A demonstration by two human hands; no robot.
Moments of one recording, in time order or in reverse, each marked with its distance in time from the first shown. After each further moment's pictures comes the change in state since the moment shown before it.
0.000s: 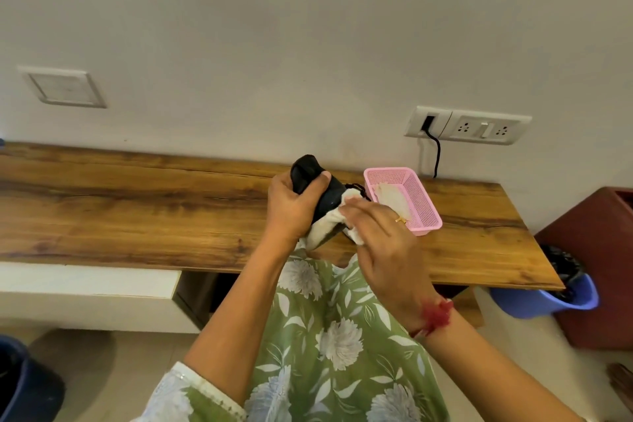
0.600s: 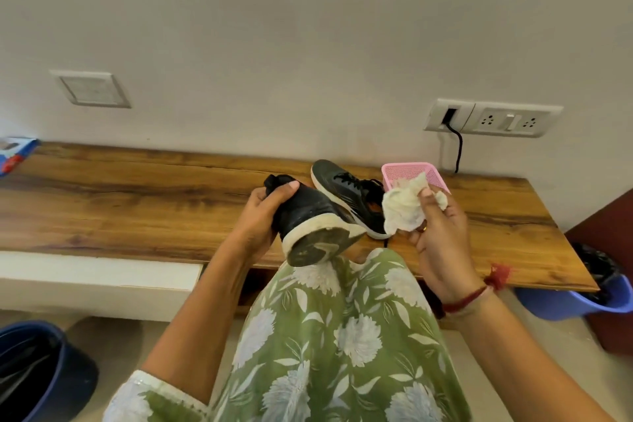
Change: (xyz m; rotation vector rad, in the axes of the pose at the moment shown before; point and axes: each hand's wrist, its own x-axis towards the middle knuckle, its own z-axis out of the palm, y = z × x) left_hand 0.004 -0.006 -0.065 -0.174 -0.136 -0.344; right_hand 0.008 0.032 0.006 1.253 0.338 1.177
